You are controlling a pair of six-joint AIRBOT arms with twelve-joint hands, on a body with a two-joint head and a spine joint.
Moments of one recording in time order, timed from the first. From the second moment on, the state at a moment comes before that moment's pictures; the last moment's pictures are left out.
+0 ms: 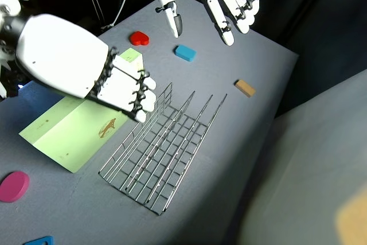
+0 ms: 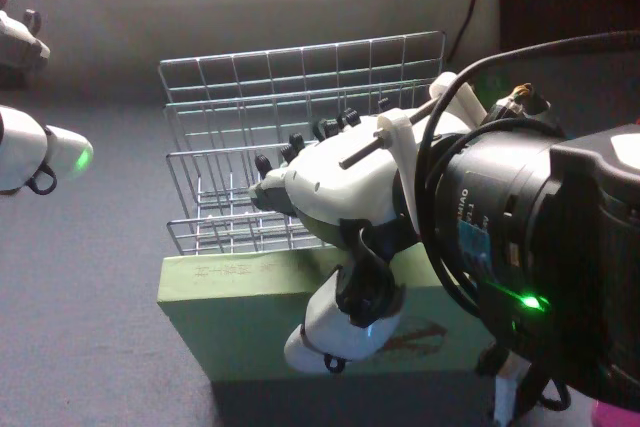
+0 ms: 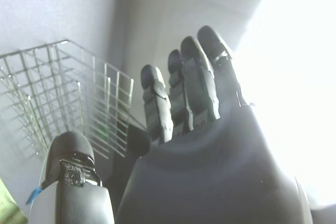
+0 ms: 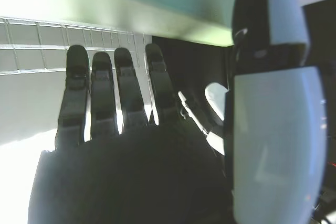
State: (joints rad) left arm 0.06 -0.56 0.53 1.21 0.87 0.13; right arm -0.17 -1.29 0.62 -1.05 -0.96 0.29
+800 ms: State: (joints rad) left arm 0.05 -0.56 0.53 1.19 0.88 0.13; right arm -0.17 -1.29 0.62 -1.06 -0.96 0.28
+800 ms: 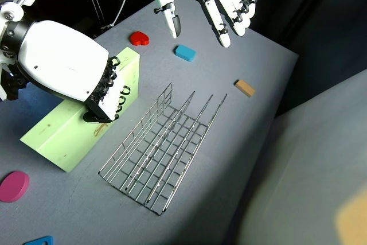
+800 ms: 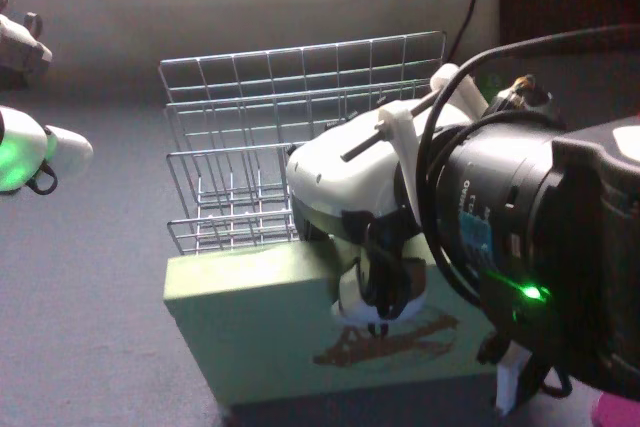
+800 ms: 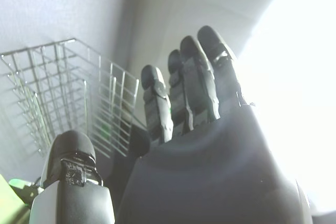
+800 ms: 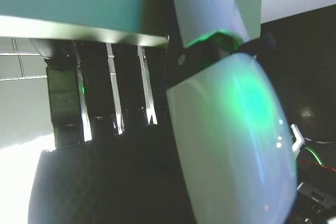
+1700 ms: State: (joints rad) left arm 0.04 -0.56 0.53 1.16 0.89 0.16; right arm 0.12 -1.18 0.60 -1.01 -0.93 0.13
